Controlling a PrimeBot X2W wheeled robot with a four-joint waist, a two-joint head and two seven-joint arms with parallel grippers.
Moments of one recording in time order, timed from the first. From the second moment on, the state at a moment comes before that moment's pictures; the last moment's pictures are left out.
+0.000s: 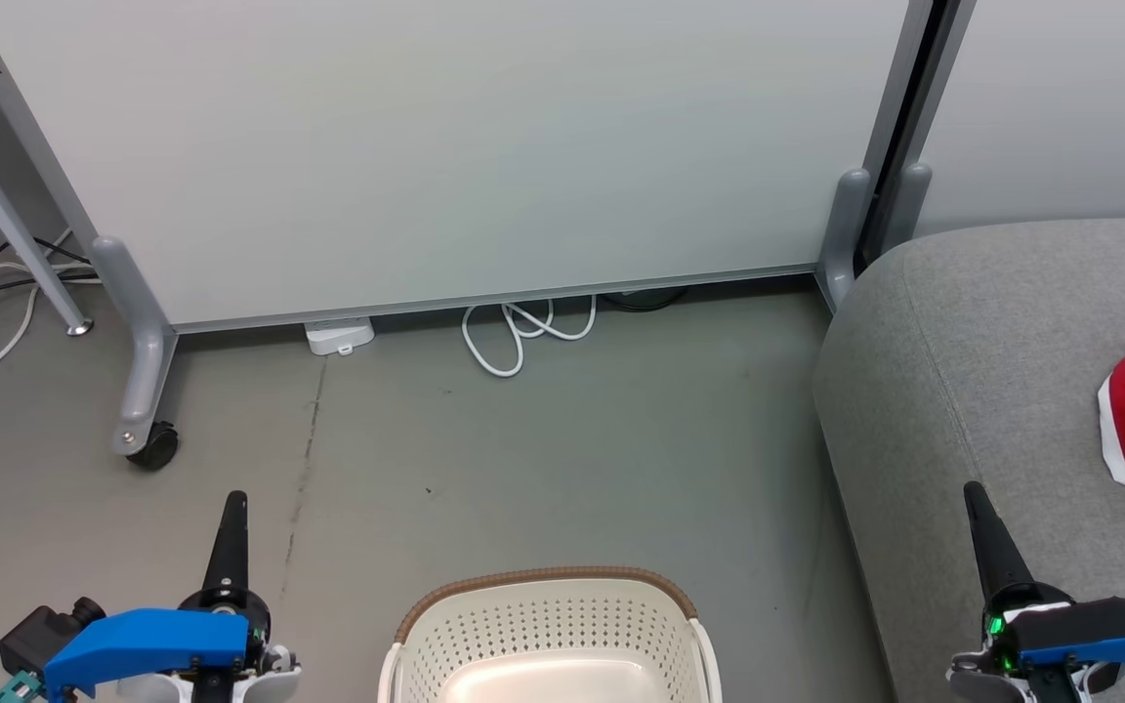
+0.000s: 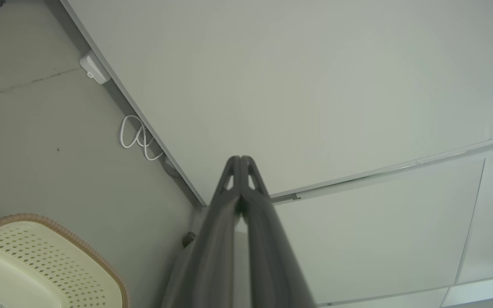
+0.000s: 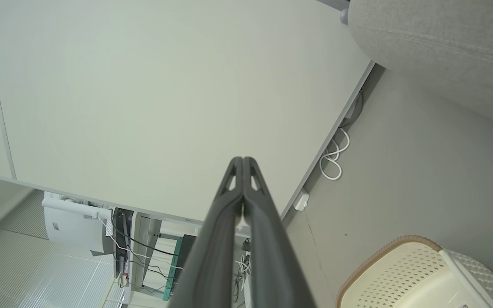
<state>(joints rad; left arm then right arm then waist) -0.06 0.07 0.02 0.28 -1.31 -0.13 0.01 -0.05 -0.04 -0.11 0.25 1.28 0.13 0.05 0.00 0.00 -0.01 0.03</state>
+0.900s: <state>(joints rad) -0.09 0.07 0.07 0.26 -1.52 -0.13 0.07 -0.09 -0.05 -0.11 0.25 1.49 0.13 0.09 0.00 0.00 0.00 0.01</state>
